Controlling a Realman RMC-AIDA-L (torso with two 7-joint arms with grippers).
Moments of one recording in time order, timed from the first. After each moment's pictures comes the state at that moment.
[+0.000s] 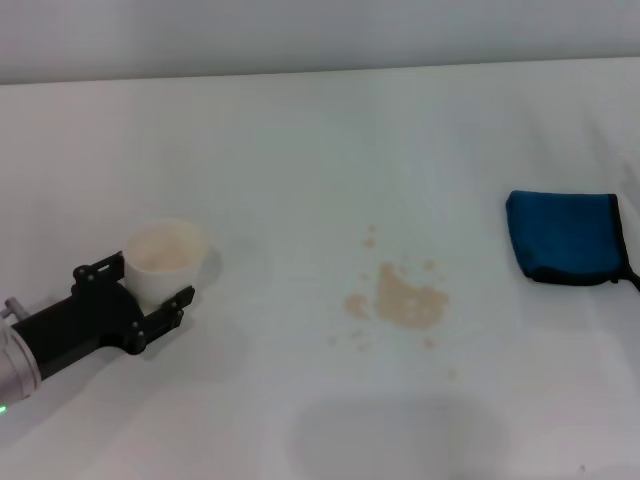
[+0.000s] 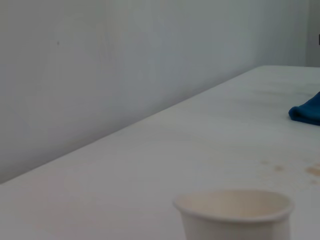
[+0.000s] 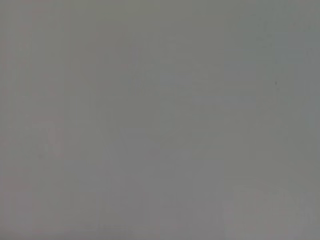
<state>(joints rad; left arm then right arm) -0.32 -2.08 1.28 0.44 -1.85 -1.05 2.41 0.31 2.01 -0.43 -0.06 2.13 1.18 -2.82</state>
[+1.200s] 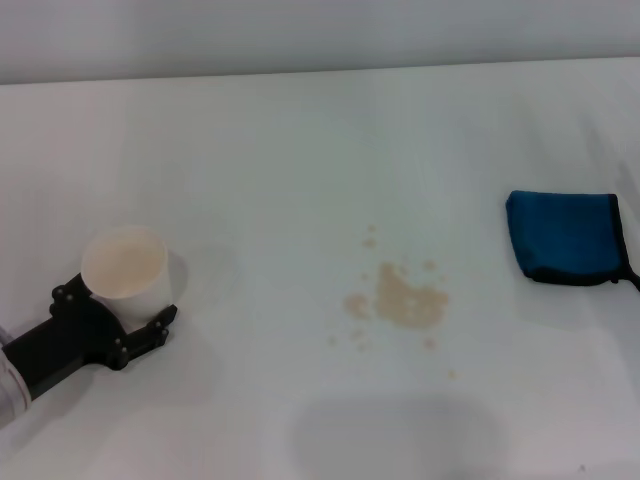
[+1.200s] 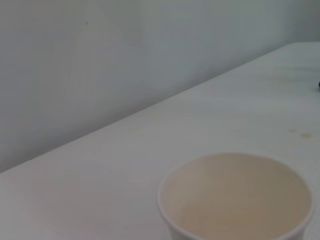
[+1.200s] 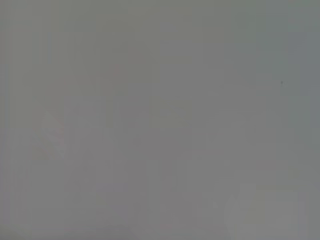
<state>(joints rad) -0.30 -2.08 1.28 0.34 -1.98 -1.01 2.59 0.32 2.01 -0.43 -0.06 2.13 1.18 -2.82</state>
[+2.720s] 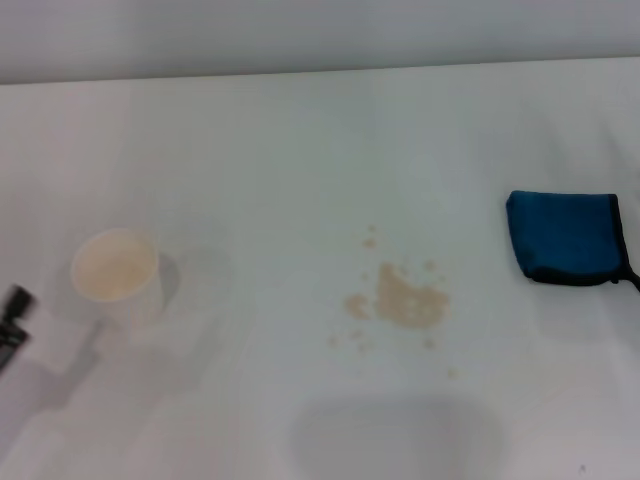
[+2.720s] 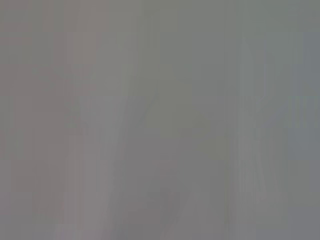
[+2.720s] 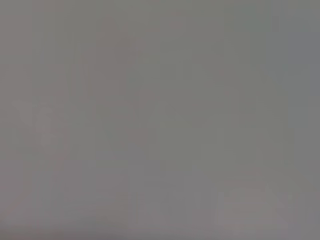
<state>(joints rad) -0.03 -2.07 1.28 0.24 -2.43 -1.61 2.65 0.28 2.00 -0.43 -0.07 2.13 1.19 -2.82</state>
